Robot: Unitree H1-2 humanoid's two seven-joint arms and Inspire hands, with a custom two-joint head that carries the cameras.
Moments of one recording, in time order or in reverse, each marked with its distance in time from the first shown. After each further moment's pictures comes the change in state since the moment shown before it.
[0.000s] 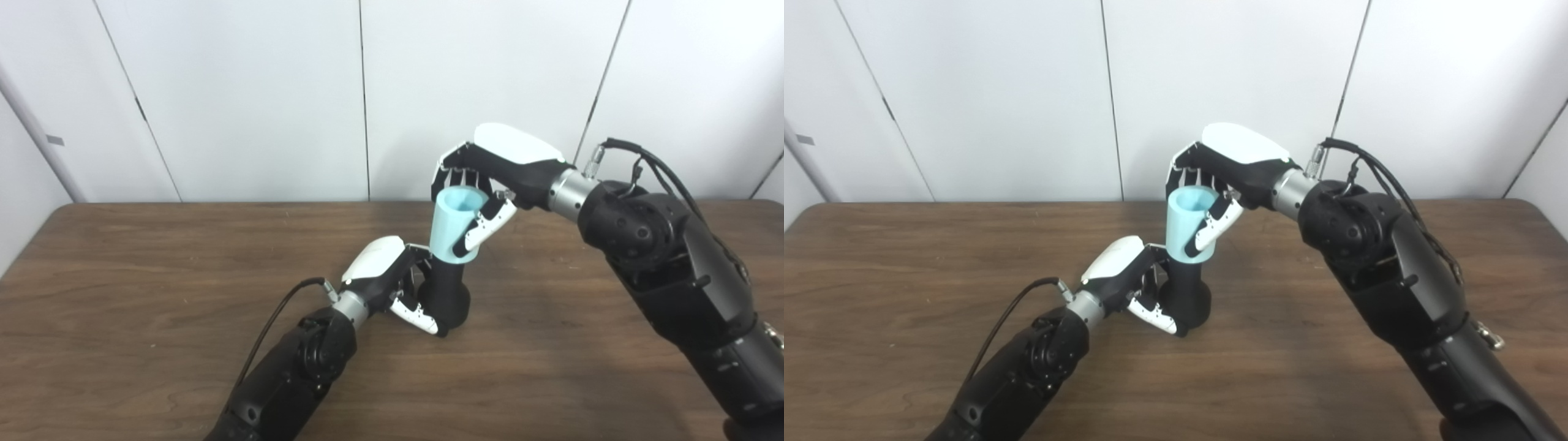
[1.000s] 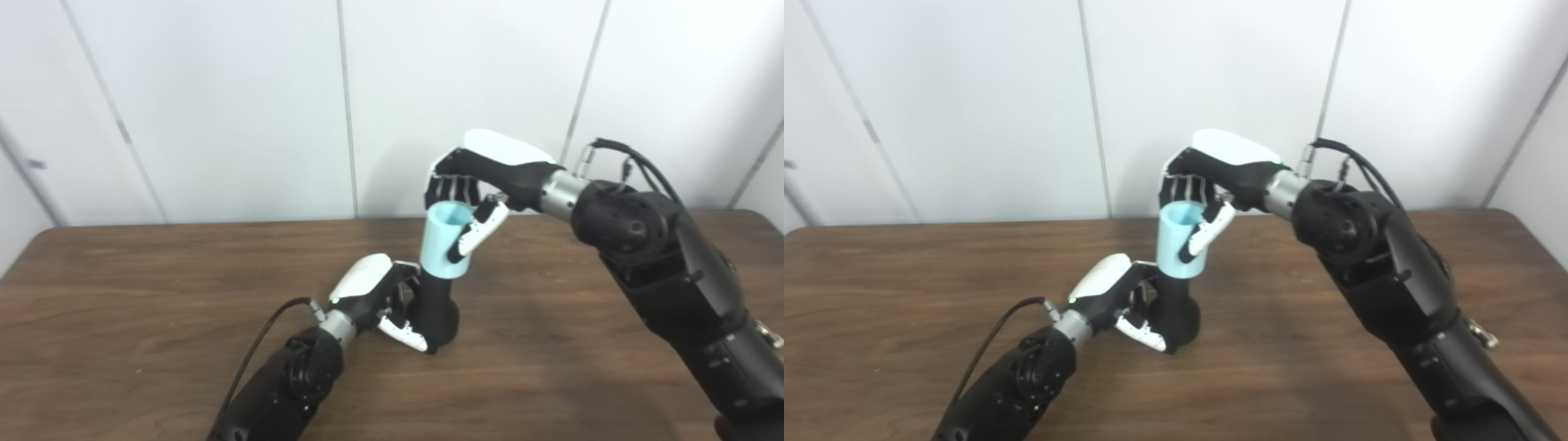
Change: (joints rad) left arm -0.002 0.003 0.006 0.016 -0.013 -0.032 0.001; right arm -0.041 0.012 -0.049 0.019 0.033 0.025 0.023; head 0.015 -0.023
